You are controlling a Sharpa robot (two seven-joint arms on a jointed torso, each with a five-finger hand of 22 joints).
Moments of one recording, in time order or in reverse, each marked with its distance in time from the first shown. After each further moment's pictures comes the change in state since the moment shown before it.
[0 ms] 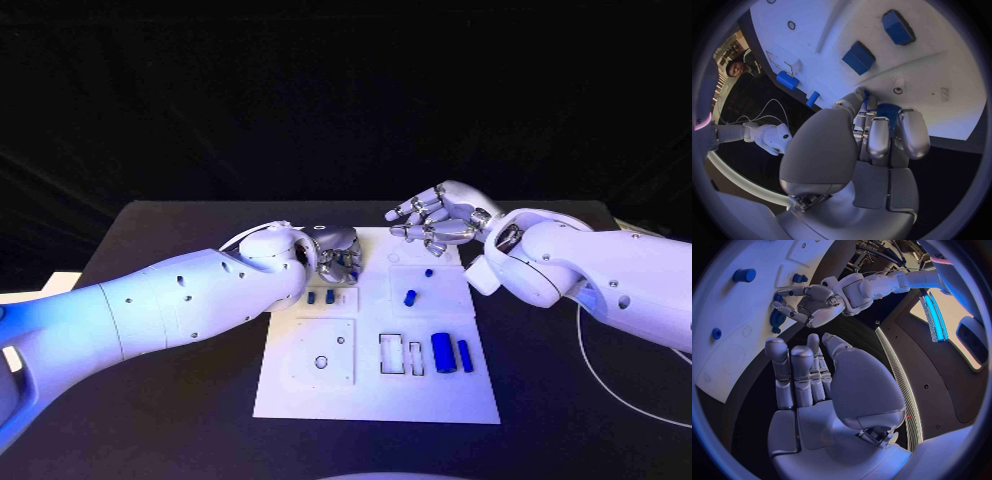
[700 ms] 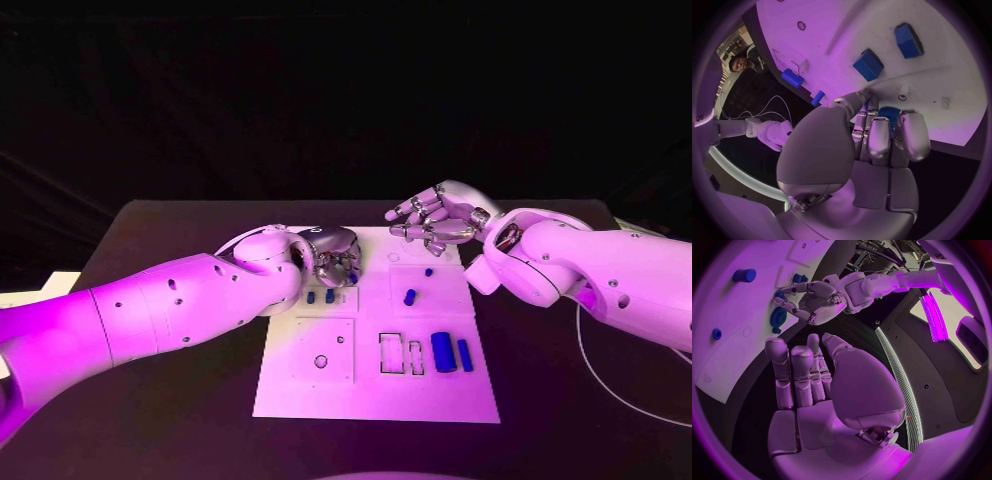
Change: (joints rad) left arm -0.014 -0.040 0.015 0.050 0.036 -0.012 0.008; left_hand -0.029 -0.035 0.159 -0.065 0.041 0.035 0.017 -0.018 -0.005 0.052 0.005 -0.042 0.011 0.000 0.000 0.005 -0.014 -0.011 0.004 0.004 0.022 0.004; right arm 0.000 0.002 0.000 -0.001 0.000 0.002 0.000; right_hand 0.000 0.000 0.000 0.000 0.000 0.000 0.000 0.000 0.001 0.001 0.001 0.000 0.000 0.000 0.000 0.000 0.002 0.000 0.000 0.000 0.000 0.000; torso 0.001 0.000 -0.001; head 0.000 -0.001
